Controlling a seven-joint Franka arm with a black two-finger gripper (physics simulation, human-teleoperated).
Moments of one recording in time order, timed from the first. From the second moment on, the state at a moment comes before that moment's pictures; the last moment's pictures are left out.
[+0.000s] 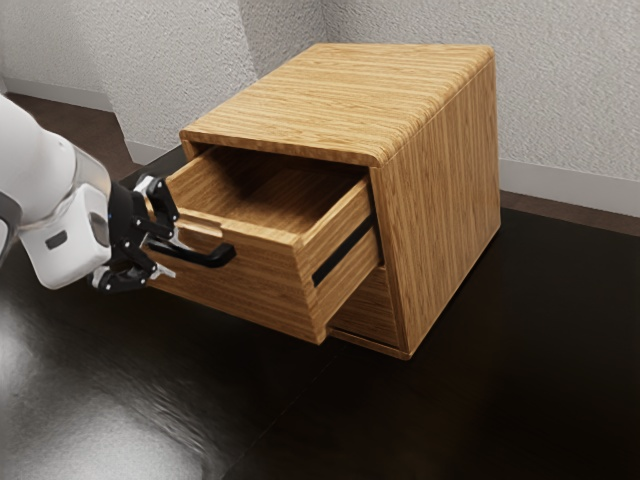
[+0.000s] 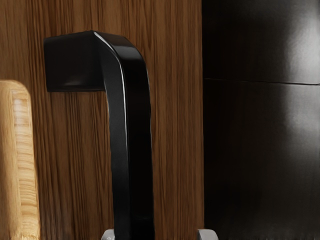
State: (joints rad) arm 0.04 -0.64 0.02 -2.25 0.17 2.17 1.48
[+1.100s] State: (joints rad) arm -0.05 -0.20 -0.16 -1.42 0.04 1.35 0.51
